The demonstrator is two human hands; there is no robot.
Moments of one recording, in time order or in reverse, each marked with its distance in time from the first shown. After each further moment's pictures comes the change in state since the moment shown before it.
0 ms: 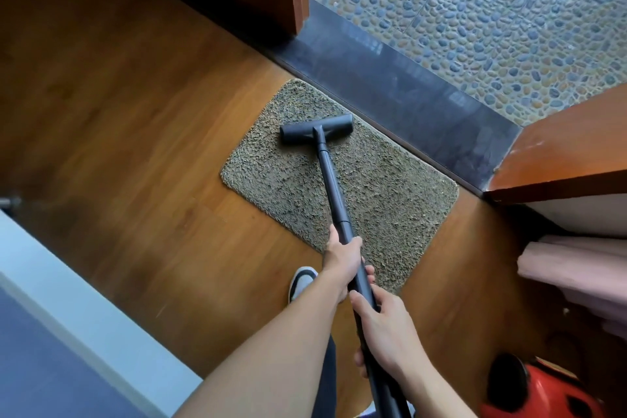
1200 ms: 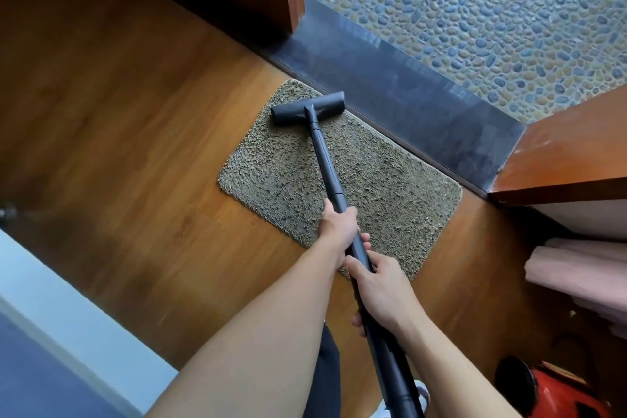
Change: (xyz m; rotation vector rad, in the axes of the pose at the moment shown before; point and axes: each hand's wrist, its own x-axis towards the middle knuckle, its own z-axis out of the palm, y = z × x) left_hand 0.045 0.055 0.008 -0.009 0.053 0.055; right_hand 0.045 -0.051 -0.010 0.008 0.005 -0.030
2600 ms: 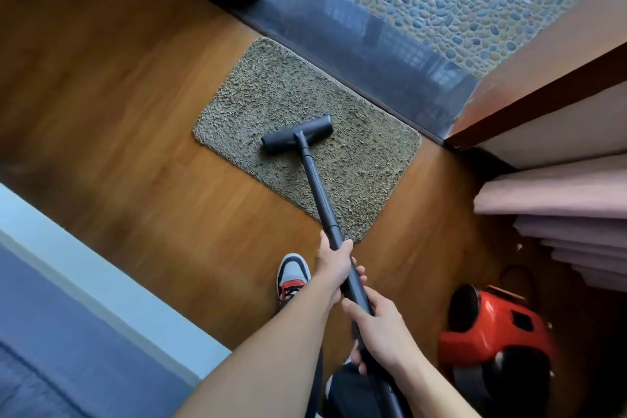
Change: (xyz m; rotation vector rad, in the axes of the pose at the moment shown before) left_hand -0.122 -0.220 0.040 -0.059 -0.039 -0.097; right_hand -0.132 0.208 -0.032 0.116 -0.099 0.139
